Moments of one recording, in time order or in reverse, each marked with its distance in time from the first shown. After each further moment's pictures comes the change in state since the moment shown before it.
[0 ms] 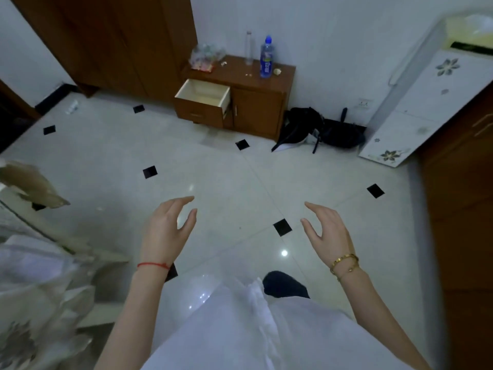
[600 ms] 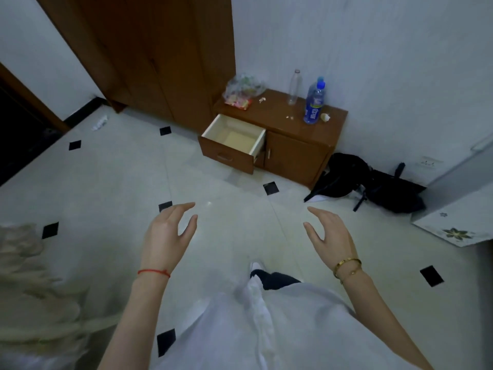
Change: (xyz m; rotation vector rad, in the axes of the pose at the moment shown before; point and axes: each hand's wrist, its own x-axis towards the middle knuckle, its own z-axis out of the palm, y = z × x) left_hand 0.377 -0.095 0.062 0.014 0.044 -0.132; right_hand 0.443 -0.043 0.079 -0.026 -0.122 -0.098
